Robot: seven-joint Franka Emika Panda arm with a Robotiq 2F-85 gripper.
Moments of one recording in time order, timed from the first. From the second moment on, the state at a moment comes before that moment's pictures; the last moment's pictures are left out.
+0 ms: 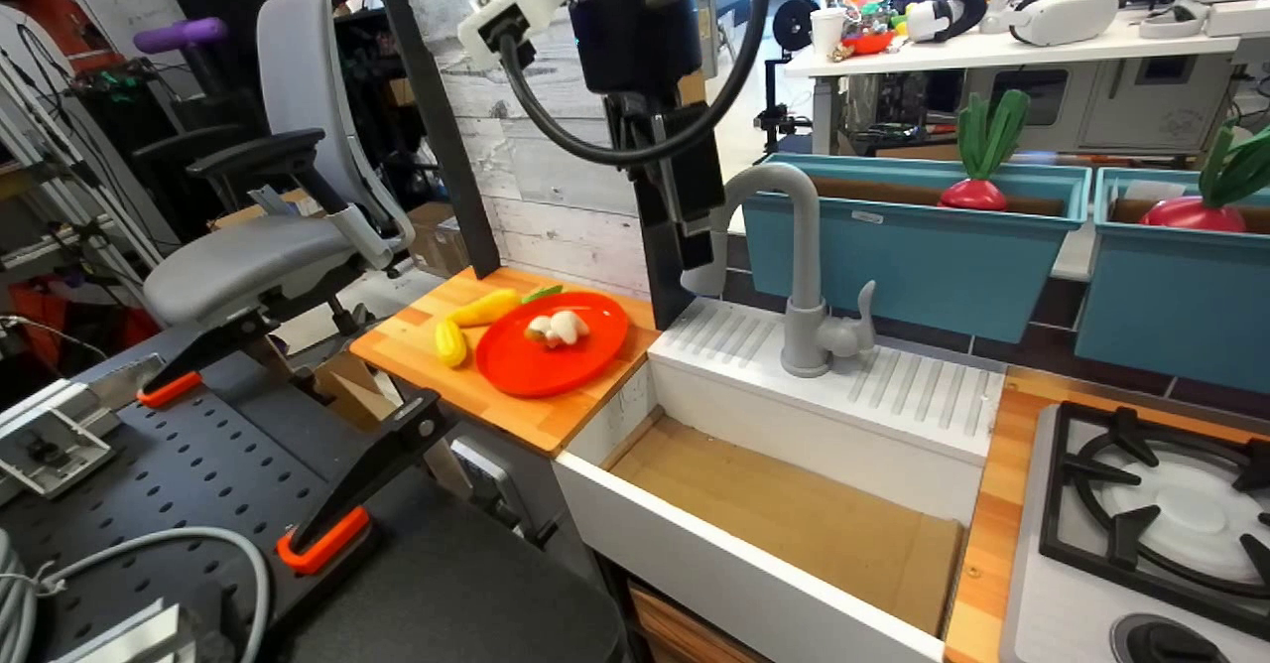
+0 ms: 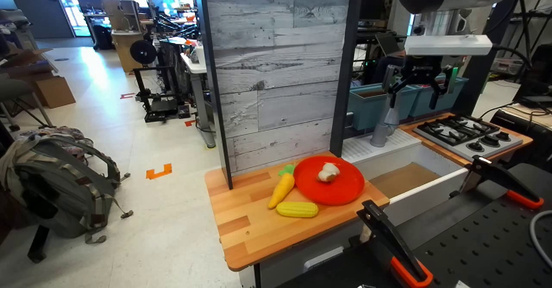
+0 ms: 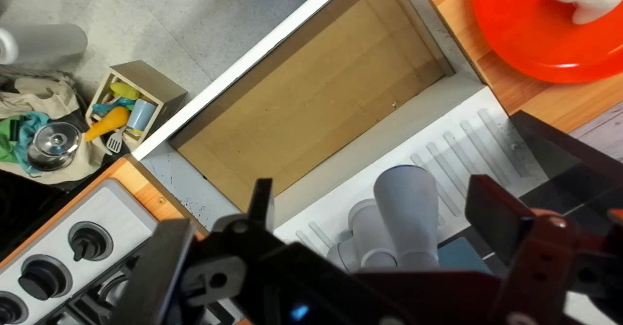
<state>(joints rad) -0.06 0.54 -0.21 -2.07 0.05 2.59 0.33</state>
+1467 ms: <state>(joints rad) -0.12 0.68 -0.16 -1.86 0.15 2.50 0.33</state>
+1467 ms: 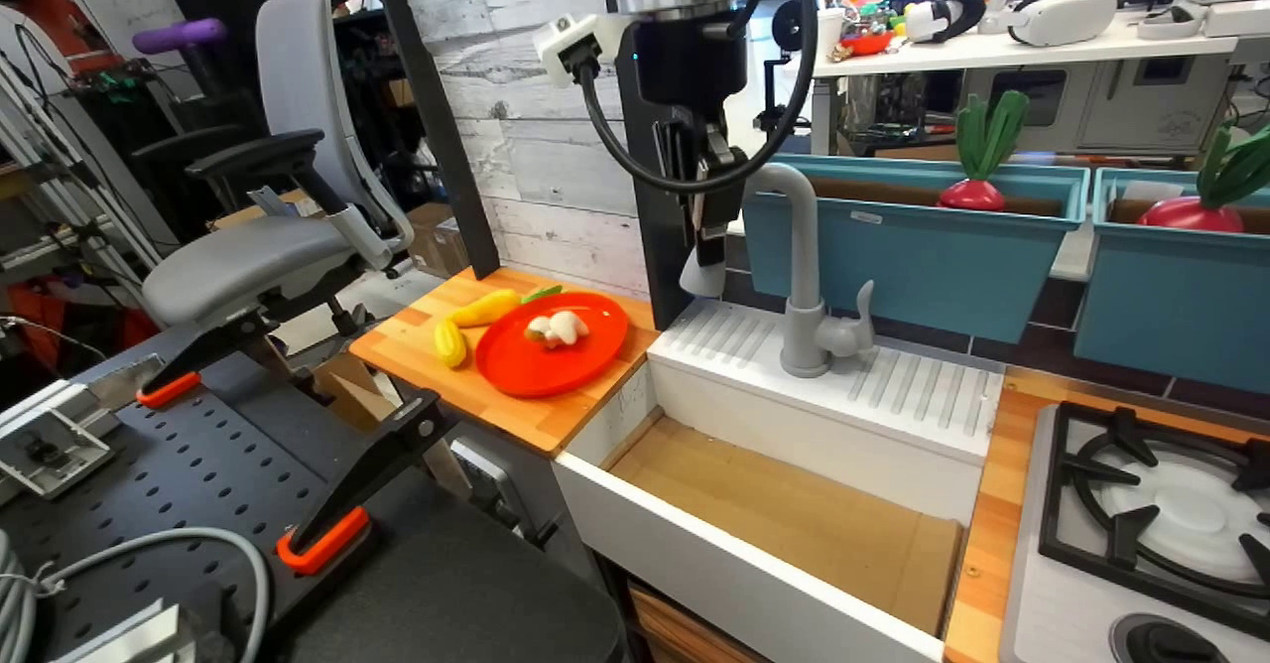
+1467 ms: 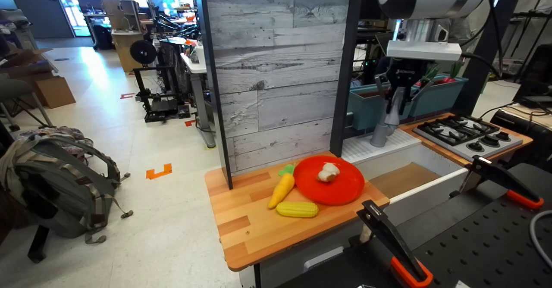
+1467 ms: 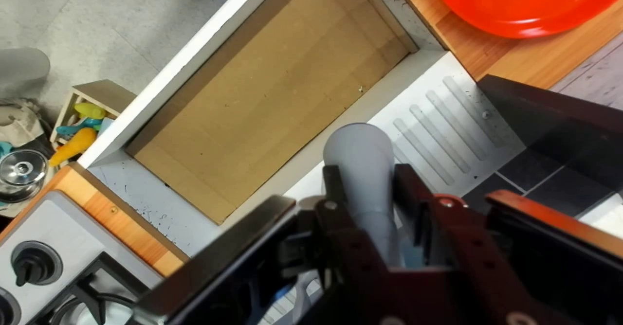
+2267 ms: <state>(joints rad) -0.13 0.69 -0.11 -1.84 0.28 2.53 0.34</state>
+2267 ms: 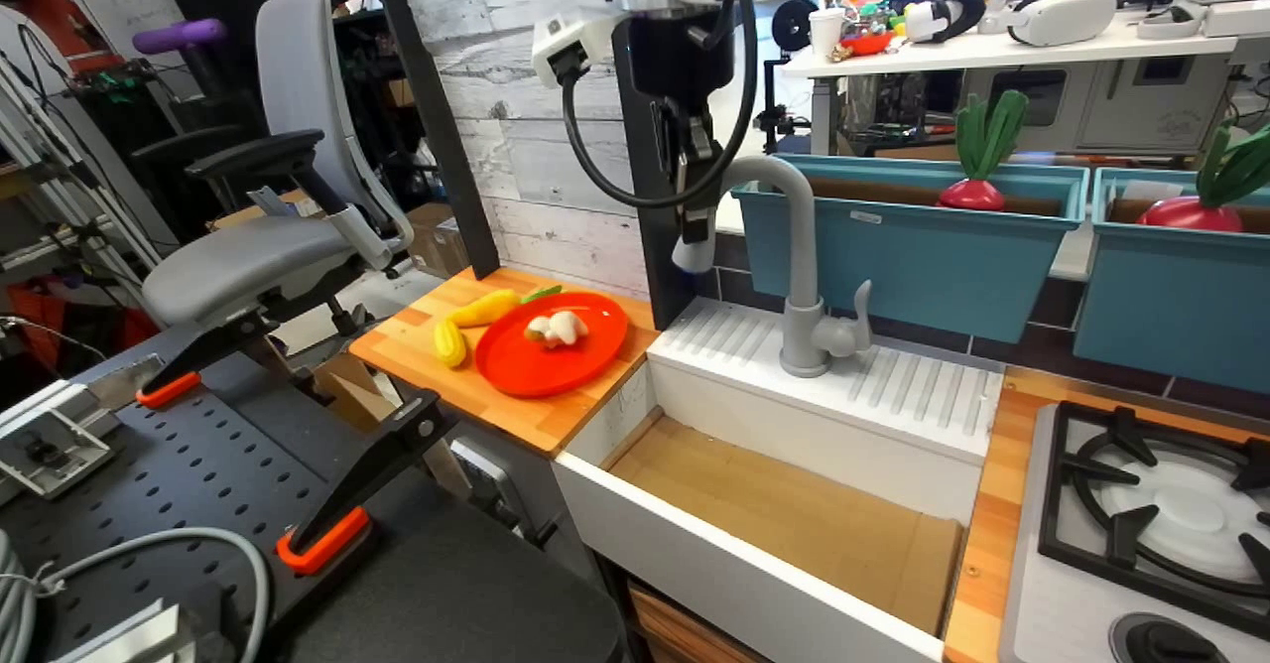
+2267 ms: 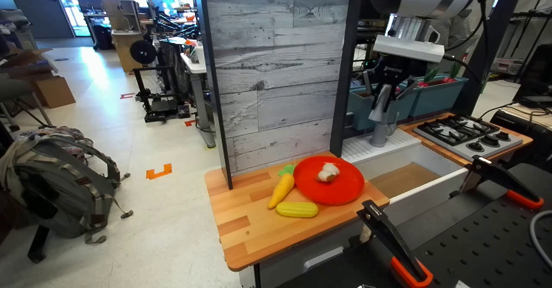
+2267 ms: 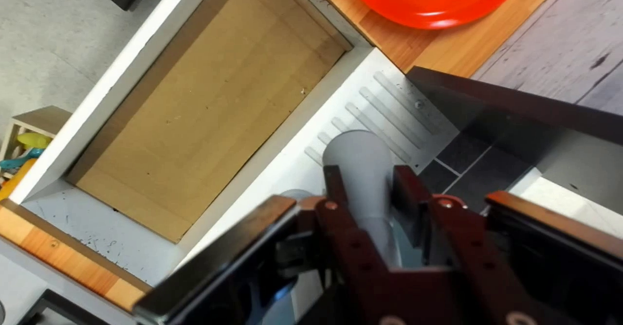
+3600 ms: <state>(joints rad) -0.13 0.67 -0.07 -1.88 0.36 2.66 0.31</state>
